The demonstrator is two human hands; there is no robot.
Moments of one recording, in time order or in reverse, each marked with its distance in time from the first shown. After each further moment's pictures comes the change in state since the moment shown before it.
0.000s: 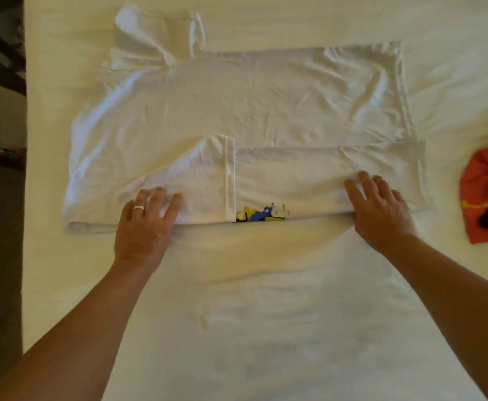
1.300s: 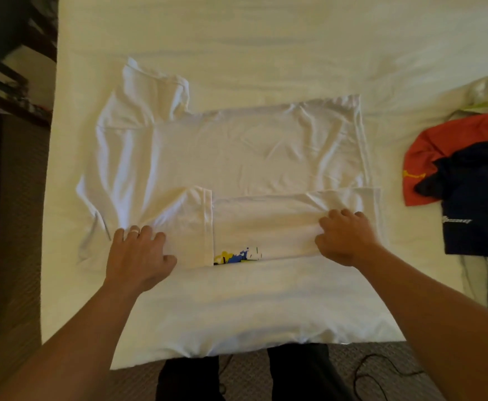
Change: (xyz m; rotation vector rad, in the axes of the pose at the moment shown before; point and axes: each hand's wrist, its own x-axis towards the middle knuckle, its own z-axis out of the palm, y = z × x) left_hand -0.141 0.106 -0.118 0.004 -0.633 -0.165; right_hand -0.135 0.014 -0.023 -0.037 -0.300 -0.194
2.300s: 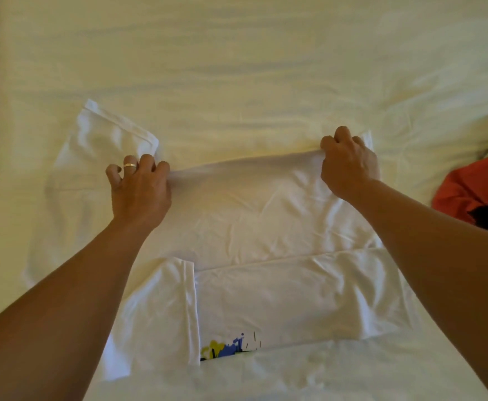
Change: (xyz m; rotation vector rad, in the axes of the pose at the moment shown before) left_hand 0.253 0.003 -0.096 -0.030 0.475 -0.137; right_hand 0.217 0.079 -0.095 0.262 0.418 0.231
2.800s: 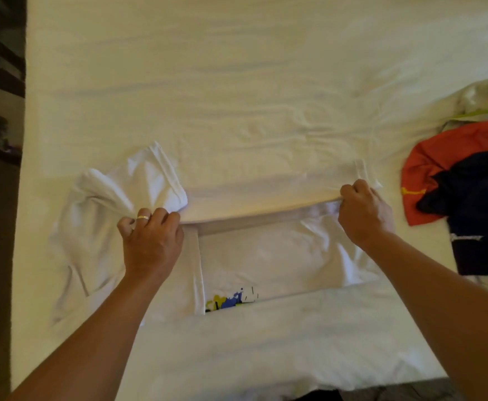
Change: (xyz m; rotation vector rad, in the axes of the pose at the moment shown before) left_hand -0.159 0.011 -0.015 0.019 0.318 0.065; right_hand -0.165 0.029 0.014 0.046 0.003 0.145
